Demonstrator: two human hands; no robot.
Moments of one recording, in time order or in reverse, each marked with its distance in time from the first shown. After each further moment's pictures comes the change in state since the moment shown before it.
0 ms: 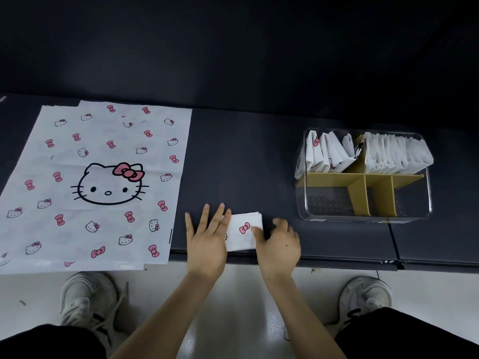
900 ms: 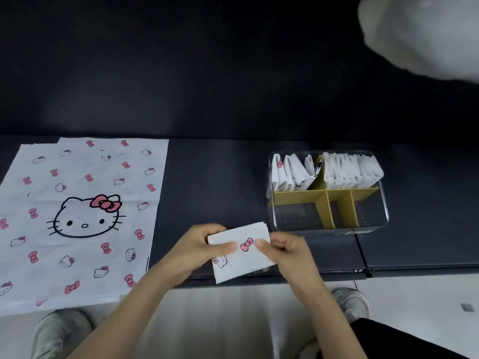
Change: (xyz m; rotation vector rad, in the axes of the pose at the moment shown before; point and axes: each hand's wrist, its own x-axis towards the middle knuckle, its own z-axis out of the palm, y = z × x) left_hand 0.041 0.031 -0.119 -1.302 -0.553 -0.240; right_hand 0.018 0.011 -0.128 0.885 -0.568 0.021
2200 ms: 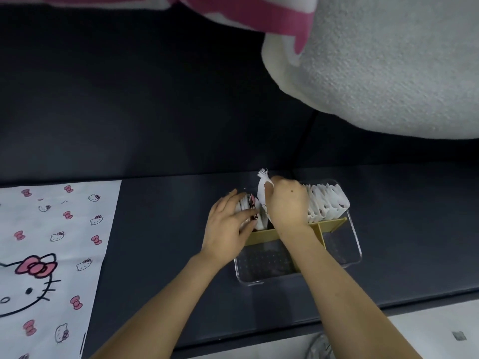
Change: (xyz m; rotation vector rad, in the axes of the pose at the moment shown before) left_hand 0.175 0.030 0.084 0.950 0.392 0.776; right_hand 0.142 -0.081 -0.084 -1.254 0.613 -0.318
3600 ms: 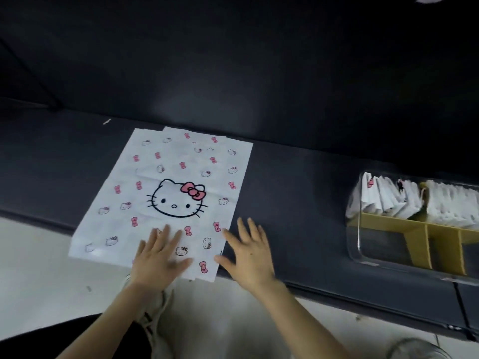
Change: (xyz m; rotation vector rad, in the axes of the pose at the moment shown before) left_hand -0.310 -0.160 -0.194 0.379 -0.469 -0.880; right_hand -0.206 -0.208 0.090 0.098 -0.432 -0.634
